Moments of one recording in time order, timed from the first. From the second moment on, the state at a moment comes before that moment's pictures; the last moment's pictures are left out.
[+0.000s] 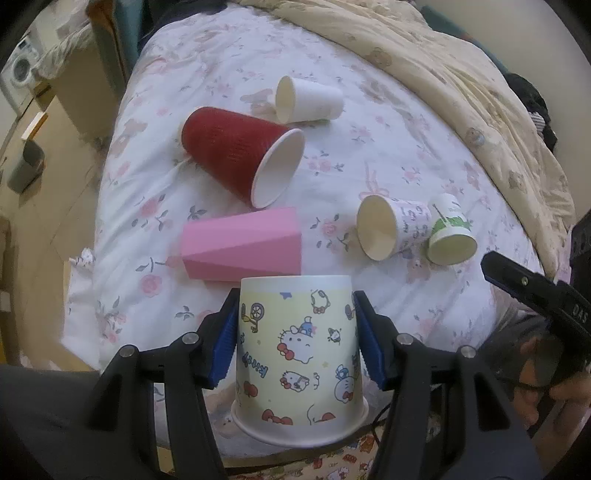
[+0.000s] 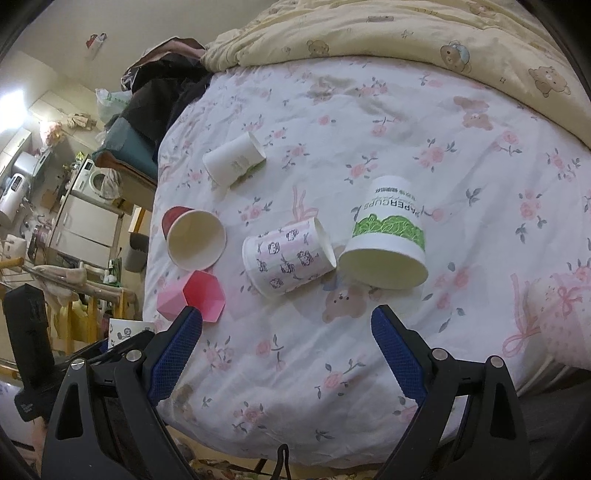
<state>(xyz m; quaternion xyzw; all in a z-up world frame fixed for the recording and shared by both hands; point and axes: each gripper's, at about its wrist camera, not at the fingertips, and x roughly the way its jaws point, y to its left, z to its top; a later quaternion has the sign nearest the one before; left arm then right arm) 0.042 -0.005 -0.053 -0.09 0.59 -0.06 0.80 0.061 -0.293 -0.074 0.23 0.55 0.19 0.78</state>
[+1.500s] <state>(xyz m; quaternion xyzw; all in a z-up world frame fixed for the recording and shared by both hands) 0.051 -0.016 -0.051 -0.14 0.58 -0.12 0.80 0.043 -0.221 -0.111 0.24 0.62 0.33 0.66</state>
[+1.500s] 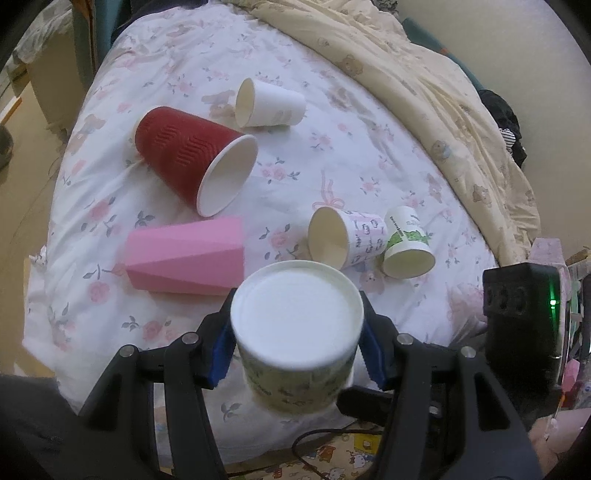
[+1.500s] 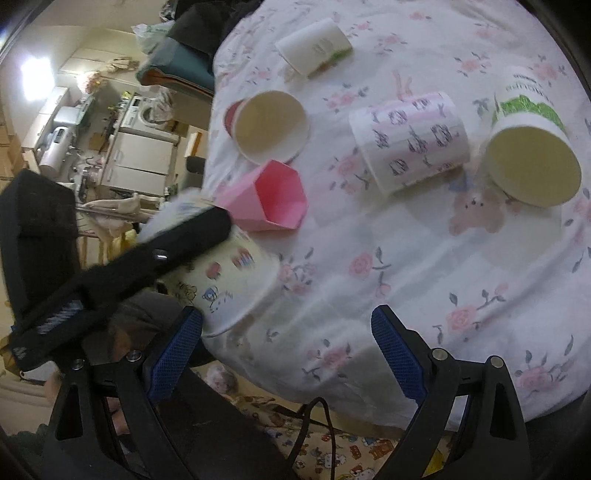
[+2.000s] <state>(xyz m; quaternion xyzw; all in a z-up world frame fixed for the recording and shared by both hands) 0.049 -0.017 -0.054 -0.12 0.58 -0.10 0.80 0.048 -0.240 -0.108 0.23 0.61 0.29 0.70</state>
